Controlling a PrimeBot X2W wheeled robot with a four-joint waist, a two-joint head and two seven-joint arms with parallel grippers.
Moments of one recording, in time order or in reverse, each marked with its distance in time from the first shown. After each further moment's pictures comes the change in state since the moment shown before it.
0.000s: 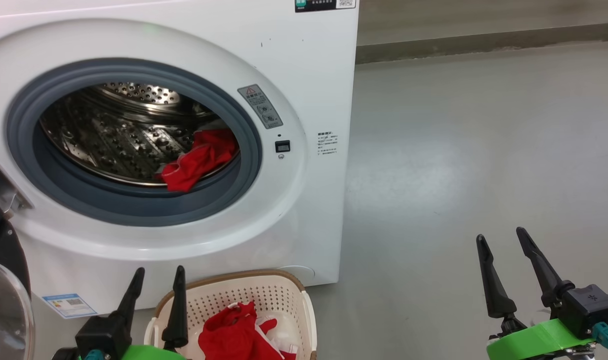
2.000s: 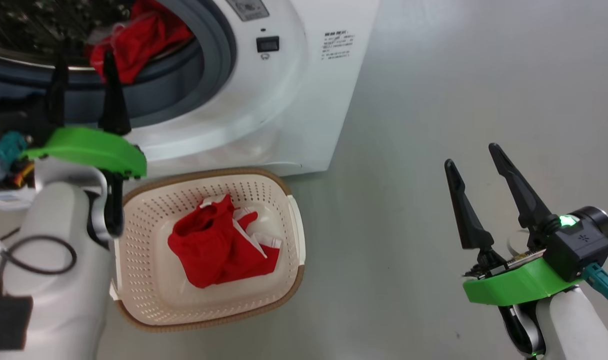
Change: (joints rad) left arm -0.748 0.009 0.043 0.444 -0.064 -0.028 -0.039; right arm -0.223 -0.048 0.129 -0.073 0.011 0.000 0.000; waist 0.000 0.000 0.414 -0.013
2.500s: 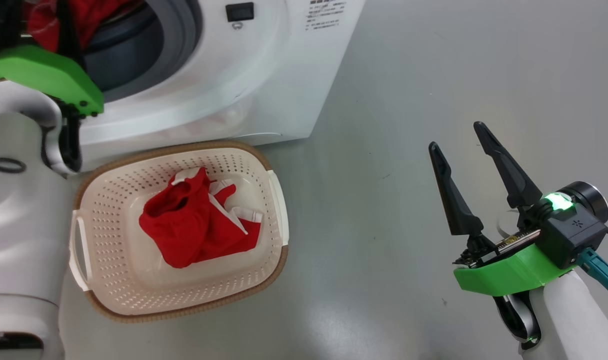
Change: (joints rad) left arm -0.332 0.025 0.002 0.393 -0.012 -0.026 0.058; right arm -0.079 -0.034 0.069 -0.013 0.026 0.000 0.000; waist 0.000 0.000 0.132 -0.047
